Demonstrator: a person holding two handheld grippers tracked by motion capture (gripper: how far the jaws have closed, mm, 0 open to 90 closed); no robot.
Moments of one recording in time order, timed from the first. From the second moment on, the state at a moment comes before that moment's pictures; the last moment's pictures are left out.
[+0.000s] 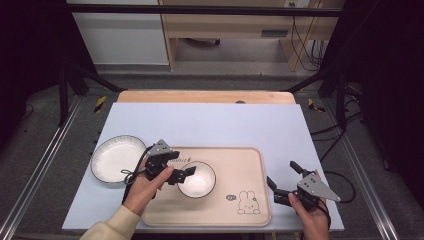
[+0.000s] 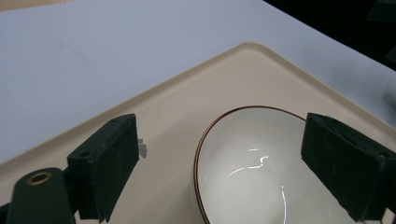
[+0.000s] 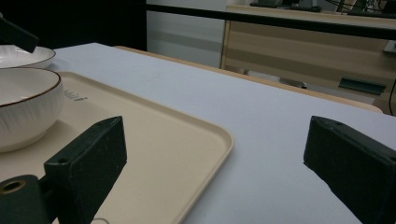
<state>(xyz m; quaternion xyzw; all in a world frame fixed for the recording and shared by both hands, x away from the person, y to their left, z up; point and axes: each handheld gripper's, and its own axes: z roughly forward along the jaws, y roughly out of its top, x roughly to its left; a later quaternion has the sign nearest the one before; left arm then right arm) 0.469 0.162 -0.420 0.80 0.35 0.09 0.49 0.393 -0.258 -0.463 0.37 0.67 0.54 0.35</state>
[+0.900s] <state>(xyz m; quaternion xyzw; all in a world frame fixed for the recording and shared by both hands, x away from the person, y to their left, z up) 0.459 0.200 -0.414 0.75 0.32 0.13 0.56 0.392 -0.257 -0.463 0.37 0.67 0.54 0.35</state>
